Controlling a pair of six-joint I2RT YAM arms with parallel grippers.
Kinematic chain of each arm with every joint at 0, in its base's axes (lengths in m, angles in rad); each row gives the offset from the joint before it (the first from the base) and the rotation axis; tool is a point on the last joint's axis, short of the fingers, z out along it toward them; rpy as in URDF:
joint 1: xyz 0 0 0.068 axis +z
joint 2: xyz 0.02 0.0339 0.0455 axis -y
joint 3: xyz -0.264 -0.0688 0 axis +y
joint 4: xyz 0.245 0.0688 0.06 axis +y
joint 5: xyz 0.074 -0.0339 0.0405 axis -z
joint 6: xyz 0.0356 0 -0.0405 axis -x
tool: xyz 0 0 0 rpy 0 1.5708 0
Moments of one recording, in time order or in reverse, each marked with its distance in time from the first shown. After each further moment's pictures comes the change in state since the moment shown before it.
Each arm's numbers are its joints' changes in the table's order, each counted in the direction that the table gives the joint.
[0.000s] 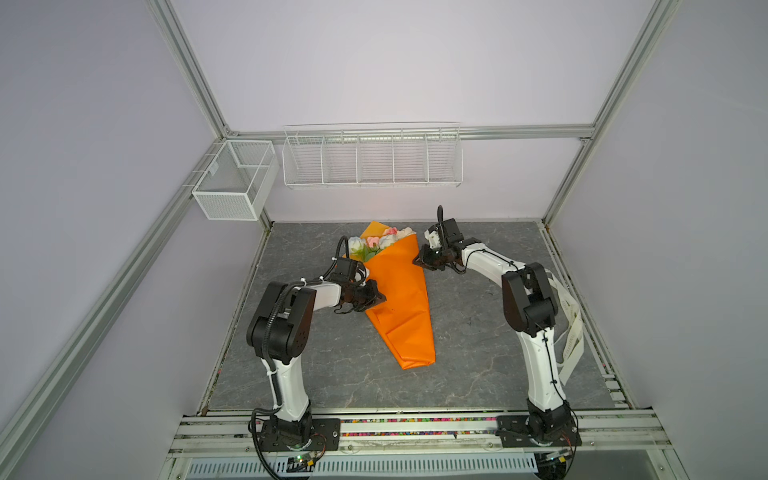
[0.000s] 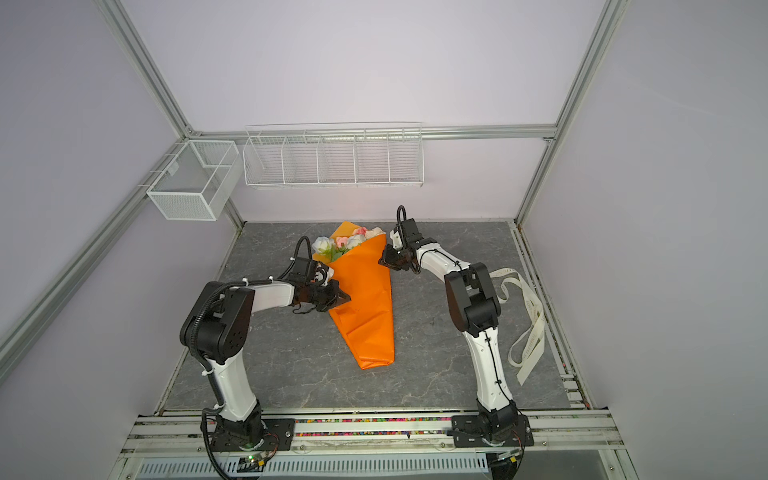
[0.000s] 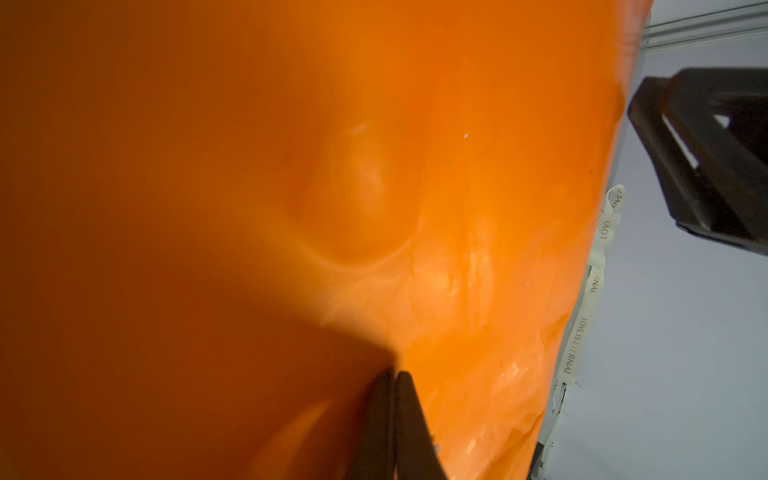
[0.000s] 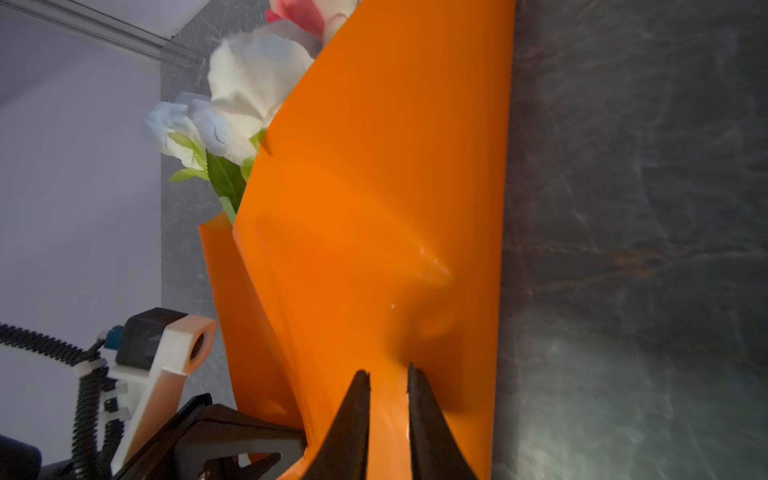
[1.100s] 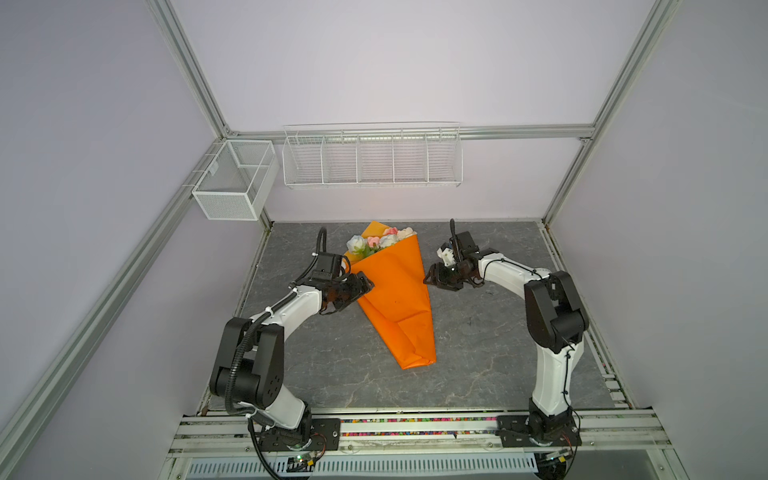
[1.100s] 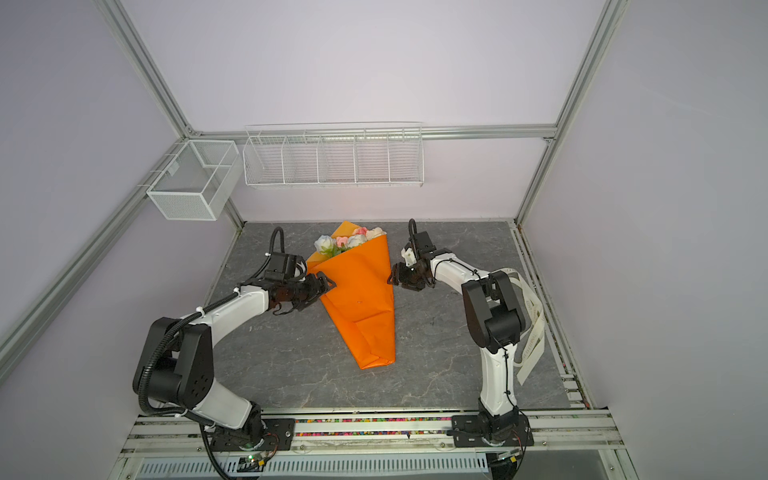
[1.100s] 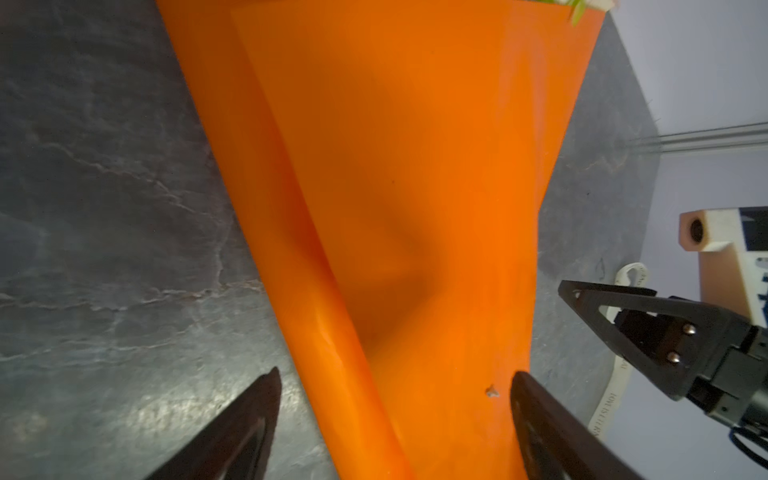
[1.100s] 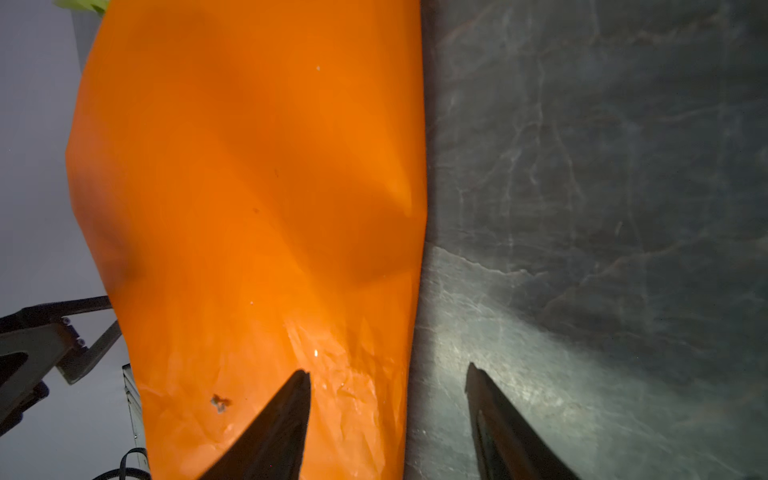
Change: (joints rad) left arm 0.048 0.337 0.076 0.227 -0.273 0.045; right arm -0.022 0.290 0.389 0.103 0.011 0.117
